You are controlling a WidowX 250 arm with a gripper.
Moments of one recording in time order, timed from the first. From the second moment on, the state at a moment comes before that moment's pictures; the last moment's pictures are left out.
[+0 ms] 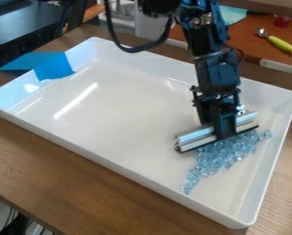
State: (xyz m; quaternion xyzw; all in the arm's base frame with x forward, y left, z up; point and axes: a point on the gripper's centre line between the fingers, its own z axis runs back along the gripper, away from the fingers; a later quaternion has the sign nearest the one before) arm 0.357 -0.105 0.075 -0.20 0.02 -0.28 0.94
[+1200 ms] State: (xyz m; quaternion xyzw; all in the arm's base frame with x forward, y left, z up) arm 0.359 0.099 0.079 -0.05 0.01 -0.09 0.99
